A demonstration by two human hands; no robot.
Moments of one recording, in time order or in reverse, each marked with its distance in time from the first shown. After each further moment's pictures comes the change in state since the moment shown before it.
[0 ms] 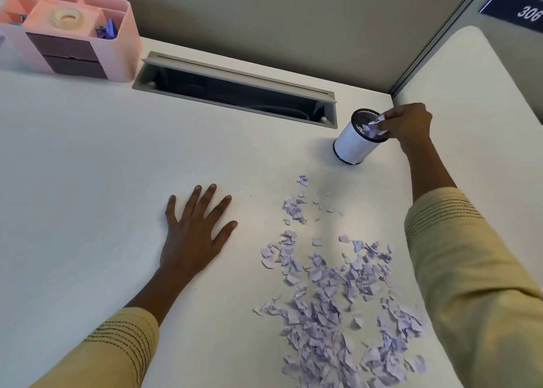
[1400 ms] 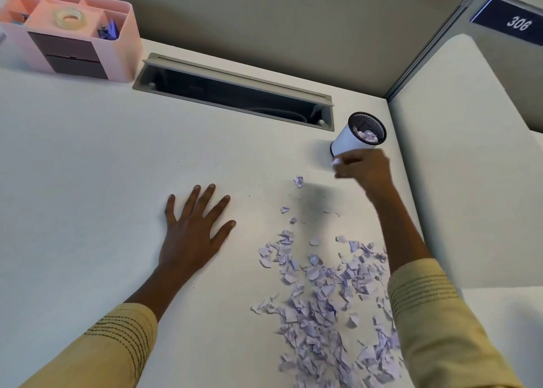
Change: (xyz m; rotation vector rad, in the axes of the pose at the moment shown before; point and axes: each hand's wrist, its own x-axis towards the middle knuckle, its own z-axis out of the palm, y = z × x) left_hand 0.000 -0.001 -0.001 -0.013 -0.031 0.003; right_hand -0.108 0.000 0.039 0.190 -0.208 -0.074
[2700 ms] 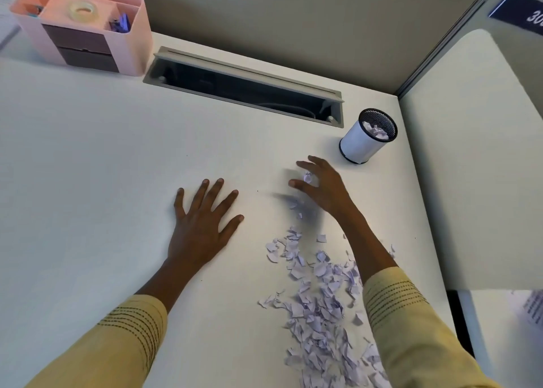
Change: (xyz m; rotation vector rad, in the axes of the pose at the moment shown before) left_hand 0.000 -0.001 0.003 -0.013 0.027 -0.001; right_hand -0.019 0.013 0.079 -0.306 -0.252 -0.147
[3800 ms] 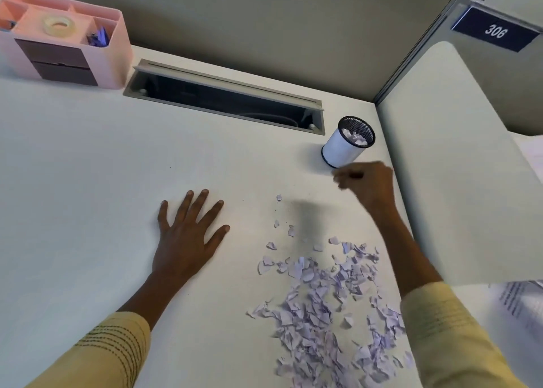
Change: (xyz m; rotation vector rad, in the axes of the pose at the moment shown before) left_hand -0.001 0.001 -0.002 0.005 -0.024 -0.016; right_hand -0.032 0.006 -0.089 0.100 0.327 0.058
